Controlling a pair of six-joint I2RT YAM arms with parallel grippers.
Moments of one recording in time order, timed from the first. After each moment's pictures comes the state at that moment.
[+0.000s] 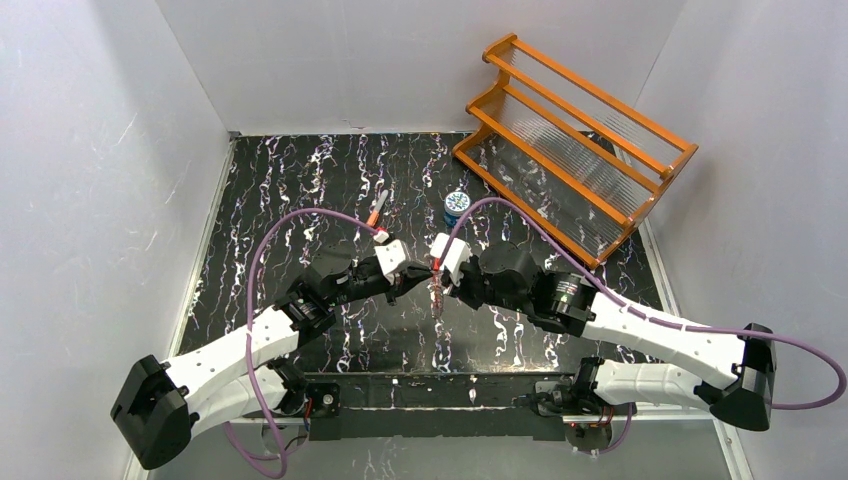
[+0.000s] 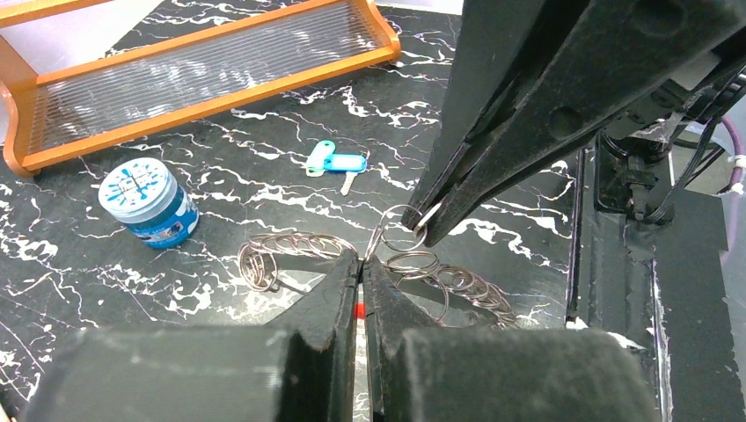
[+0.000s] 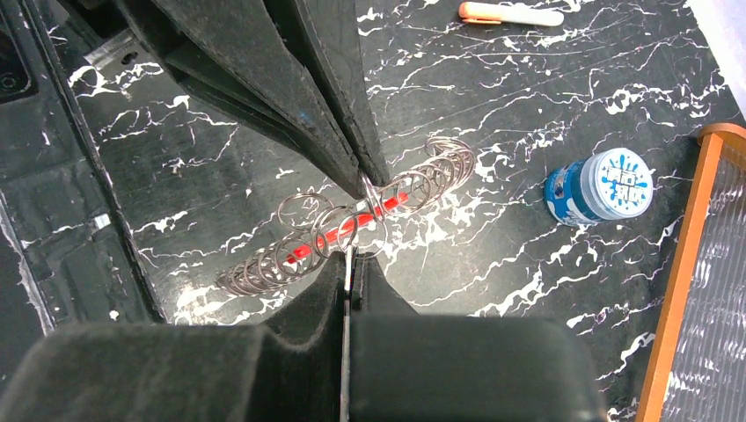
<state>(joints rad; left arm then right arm) -0.78 0.95 0.53 0.31 0.44 0.13 1.14 1.04 0.90 -0.35 0.08 -0.21</state>
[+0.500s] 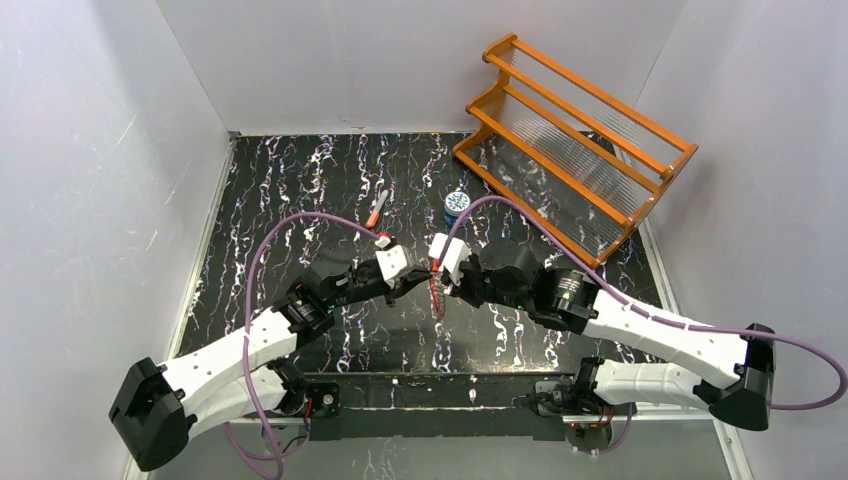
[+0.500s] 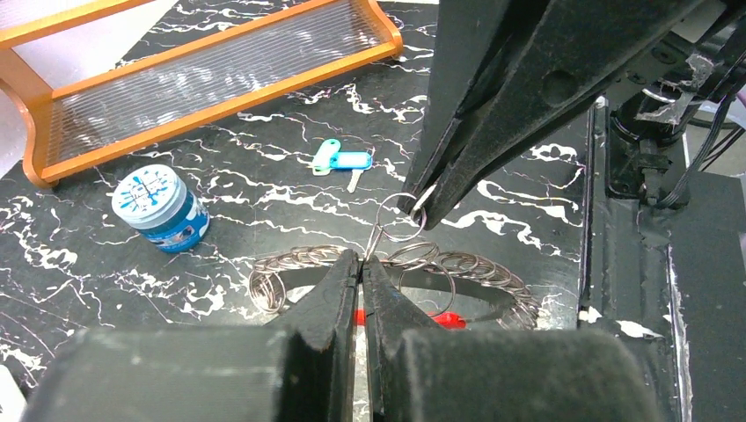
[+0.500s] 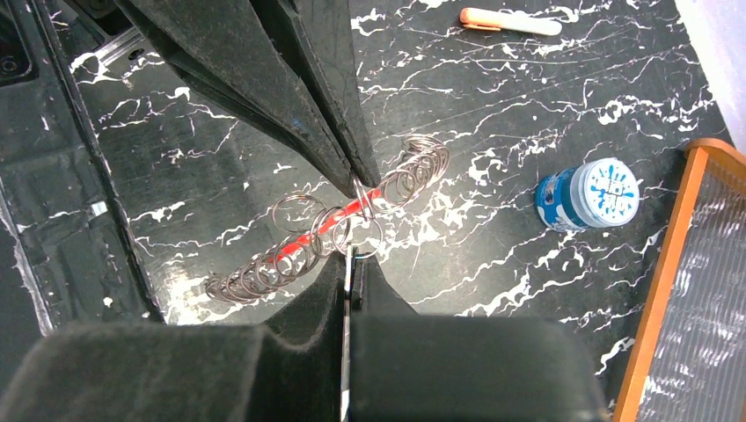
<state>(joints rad) -0.79 0.94 0.53 0.28 0.43 0.19 1.14 1.04 0.94 -0.40 0.06 -0.24</state>
